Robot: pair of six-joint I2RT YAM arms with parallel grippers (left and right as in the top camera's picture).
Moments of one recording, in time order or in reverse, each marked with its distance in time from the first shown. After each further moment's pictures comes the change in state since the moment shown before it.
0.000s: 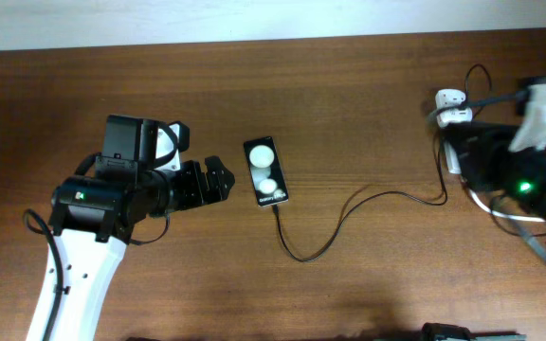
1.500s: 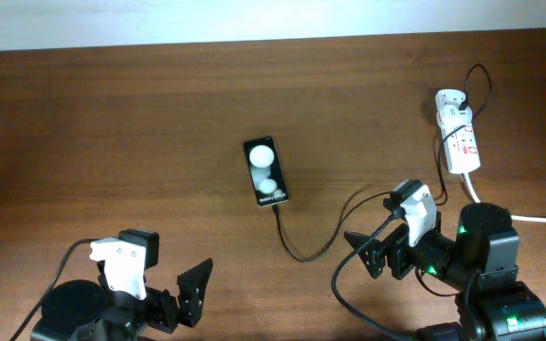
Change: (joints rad) left arm -0.158 -0.767 -0.273 -0.005 -0.184 0.135; right arm 0.278 -0.443 -0.861 0.392 -0.022 -0.191
